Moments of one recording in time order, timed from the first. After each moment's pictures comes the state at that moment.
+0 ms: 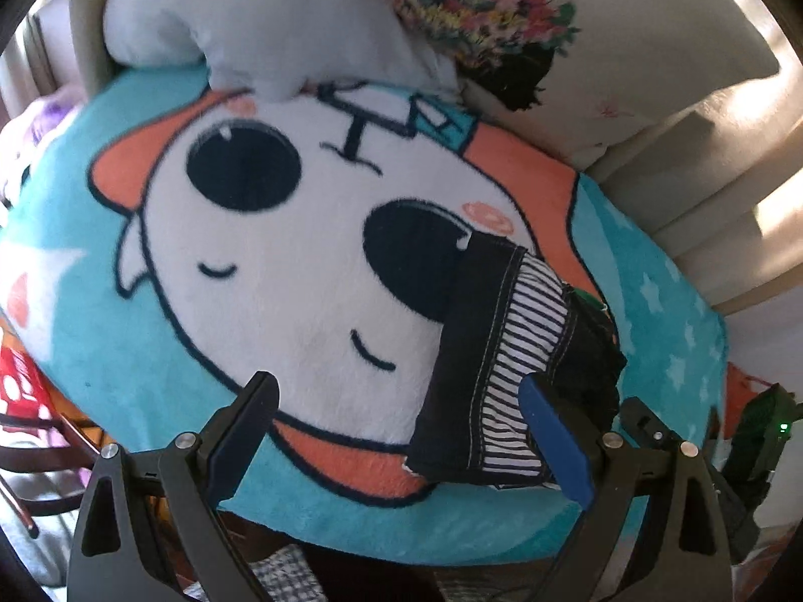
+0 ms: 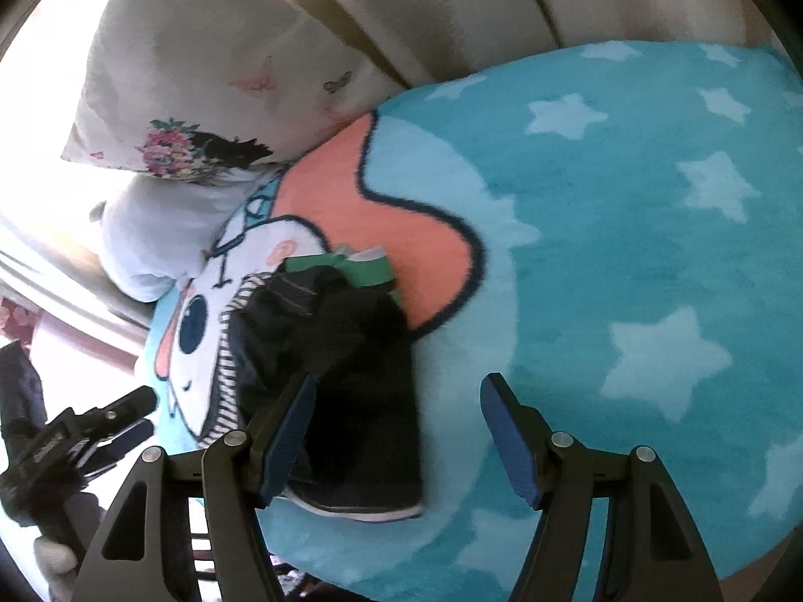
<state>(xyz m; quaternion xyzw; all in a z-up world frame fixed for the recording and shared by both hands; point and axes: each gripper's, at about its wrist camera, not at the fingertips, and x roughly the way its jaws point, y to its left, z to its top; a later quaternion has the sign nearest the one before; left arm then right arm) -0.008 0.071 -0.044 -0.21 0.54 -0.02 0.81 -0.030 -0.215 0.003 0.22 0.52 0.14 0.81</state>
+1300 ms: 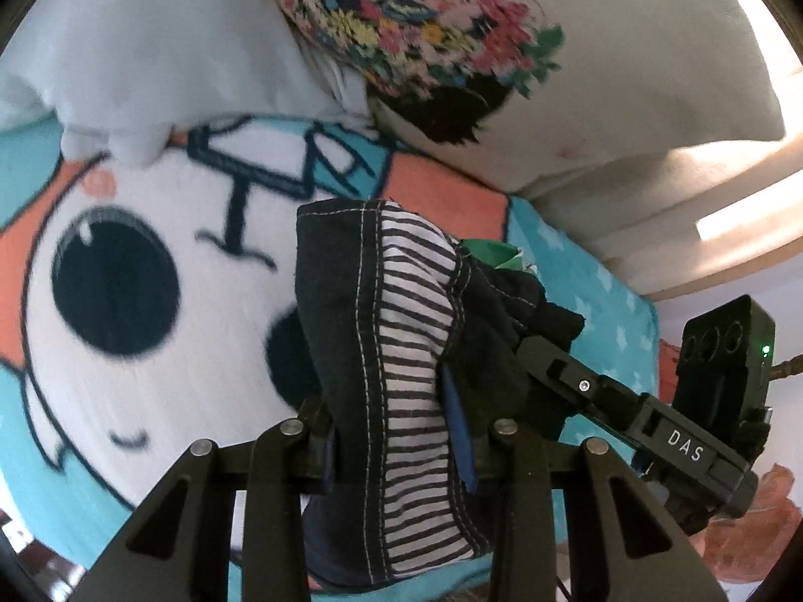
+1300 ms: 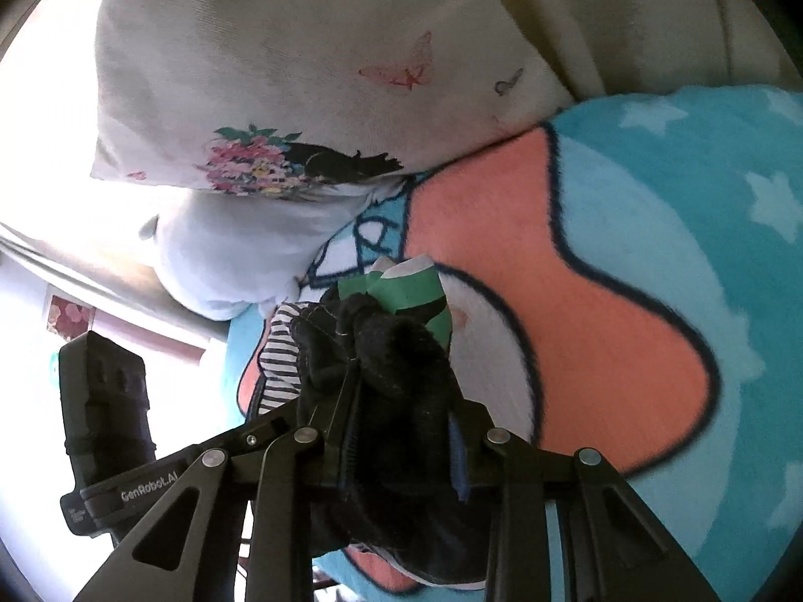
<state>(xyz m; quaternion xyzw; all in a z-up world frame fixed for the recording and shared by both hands) 0.102 0.079 -0.041 -0.23 0.55 -0.16 0.79 0.068 -0.121 0.035 0.26 0.53 0.23 0.77</state>
